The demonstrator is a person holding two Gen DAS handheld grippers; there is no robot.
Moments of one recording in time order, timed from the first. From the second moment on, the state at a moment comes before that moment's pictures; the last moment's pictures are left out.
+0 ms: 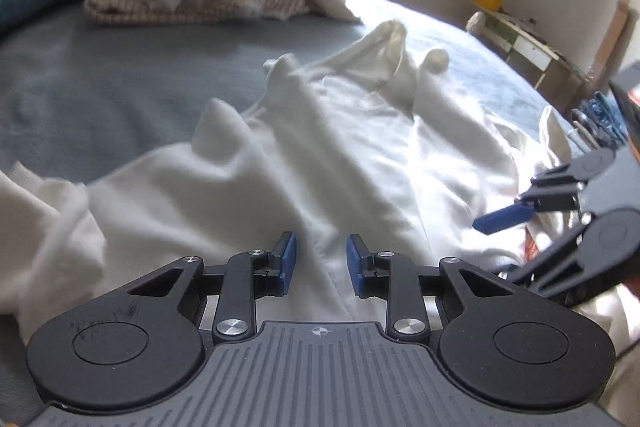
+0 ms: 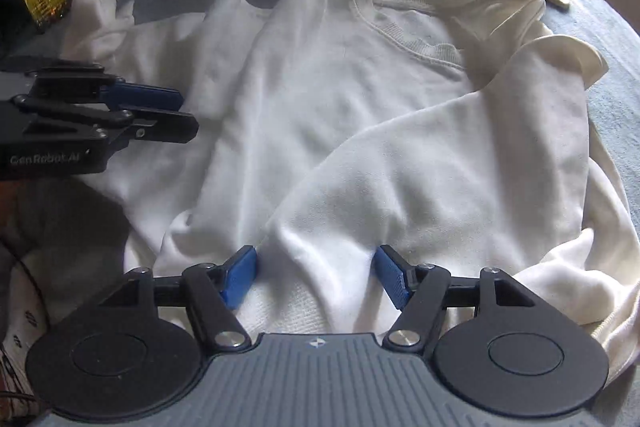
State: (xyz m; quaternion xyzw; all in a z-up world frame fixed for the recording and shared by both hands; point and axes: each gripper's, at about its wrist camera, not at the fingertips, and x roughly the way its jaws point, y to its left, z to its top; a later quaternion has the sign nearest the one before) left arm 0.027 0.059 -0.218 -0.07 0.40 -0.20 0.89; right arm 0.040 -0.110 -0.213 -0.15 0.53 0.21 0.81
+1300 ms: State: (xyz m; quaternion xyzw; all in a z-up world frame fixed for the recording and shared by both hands) left arm 0.094 0.085 -0.213 -0.01 0.37 -0.18 0.91; right arm 0.229 -0.391 -0.116 0.10 0.38 -0.01 0.92
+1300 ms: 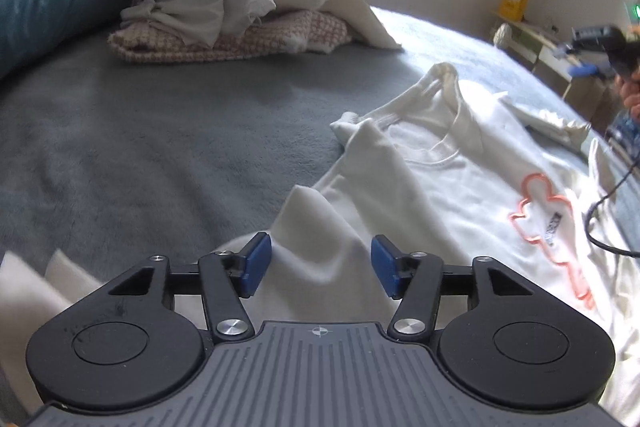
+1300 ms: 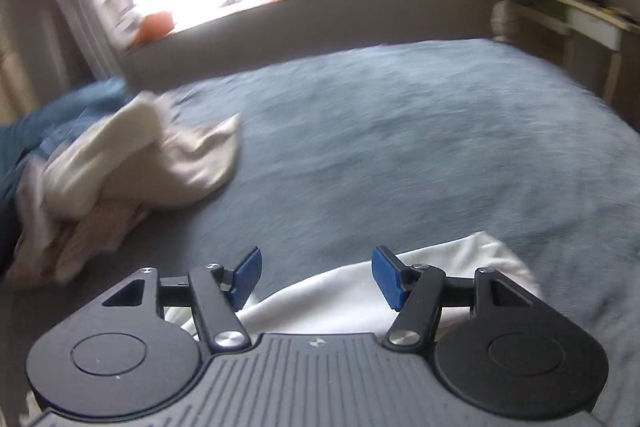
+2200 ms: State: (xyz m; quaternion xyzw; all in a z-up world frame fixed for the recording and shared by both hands) left arm 0.102 0.131 -0.216 -0.06 0.42 -0.23 0.88; right arm 0.313 -0.314 -0.165 0.01 0.47 0.07 0.88
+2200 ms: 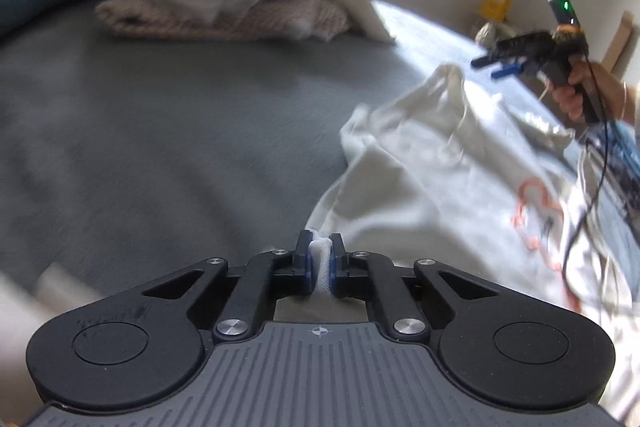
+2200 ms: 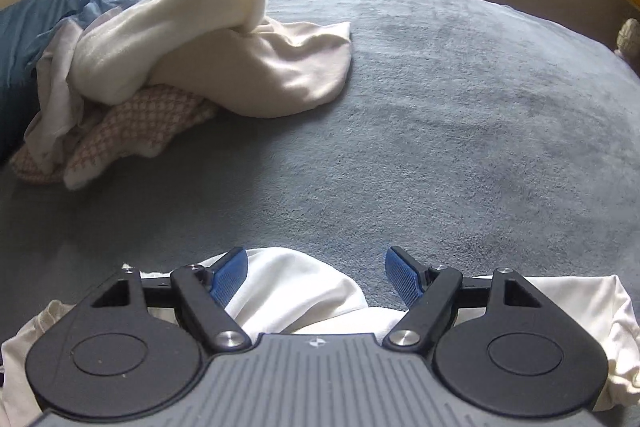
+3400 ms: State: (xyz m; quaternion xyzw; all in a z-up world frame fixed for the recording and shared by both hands) left arm 0.146 0.101 -0.221 -0.09 0.41 -0.20 0.89; right arm 0.344 -0.346 -0.209 0.08 0.48 0.04 0.87
